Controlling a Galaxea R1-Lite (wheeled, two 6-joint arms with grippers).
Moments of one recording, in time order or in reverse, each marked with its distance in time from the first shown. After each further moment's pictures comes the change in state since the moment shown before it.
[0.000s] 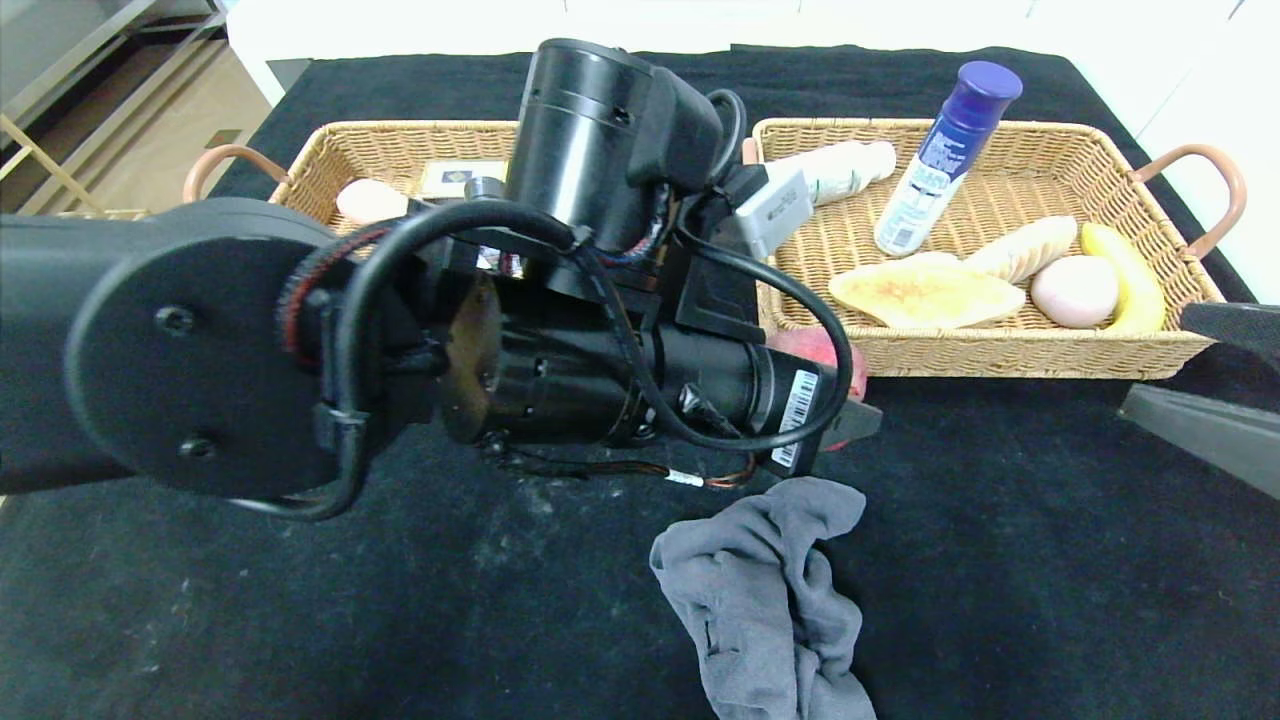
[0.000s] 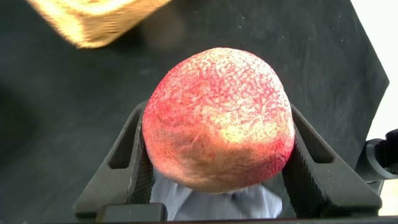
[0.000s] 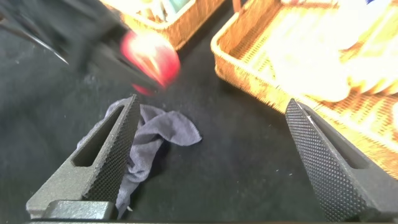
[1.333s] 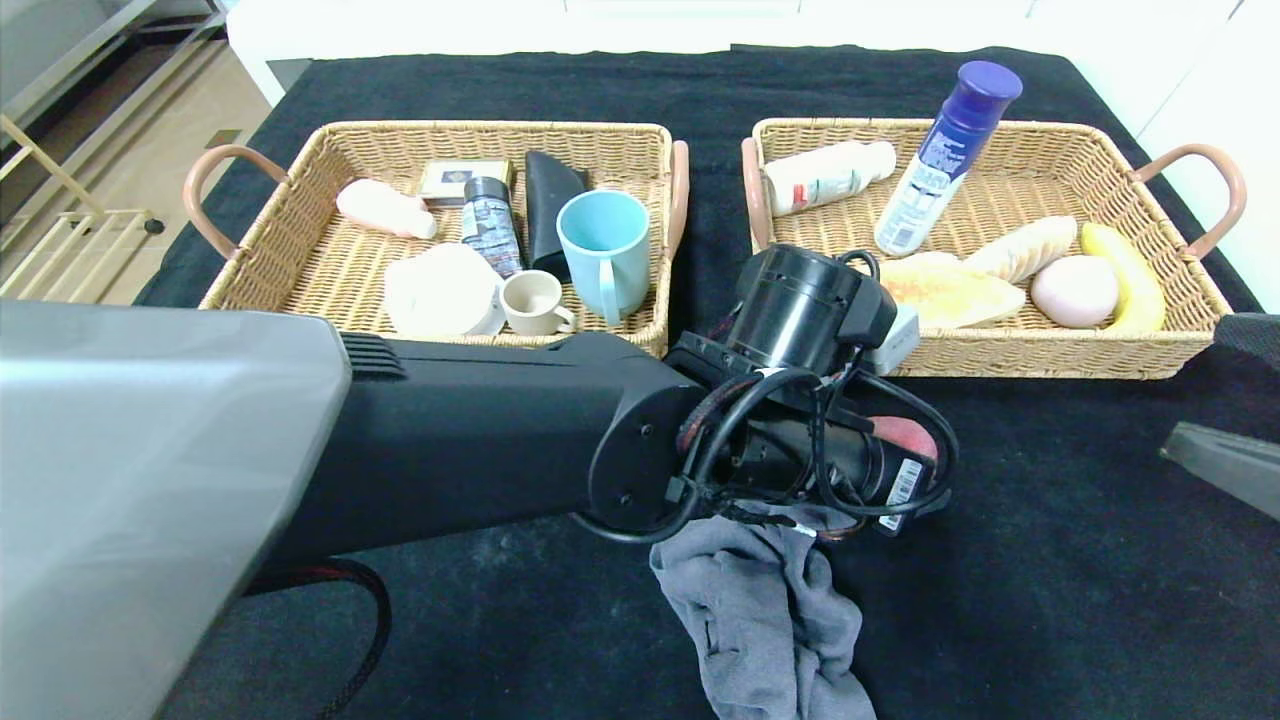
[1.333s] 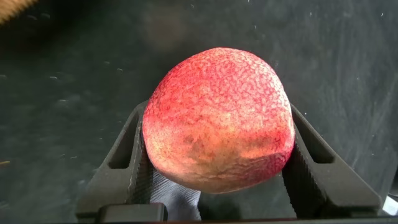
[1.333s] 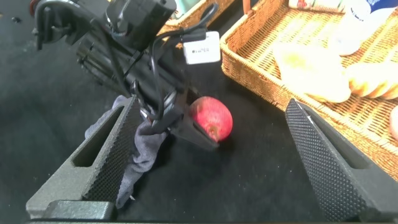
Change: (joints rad) left arm -0.051 0.304 -0.196 -0.011 -0.006 0.002; right arm 0.027 -0.047 0.021 0.031 0.000 -0.045
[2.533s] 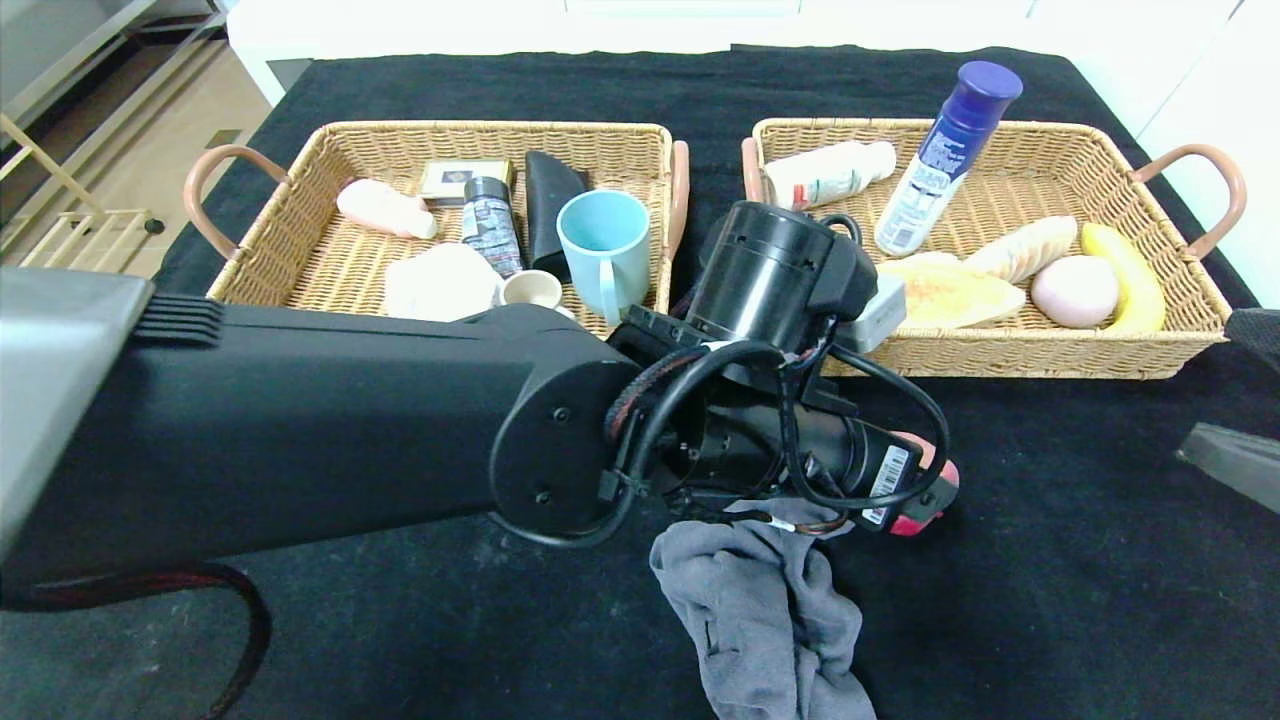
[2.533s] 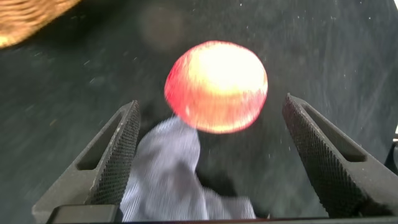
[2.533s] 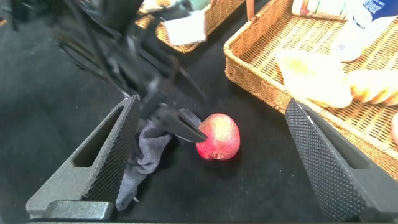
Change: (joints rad) left arm 0.002 -0.126 0.105 -0.002 0.038 0.006; right arm 0.011 -0.016 0.000 -0.003 0.009 0.002
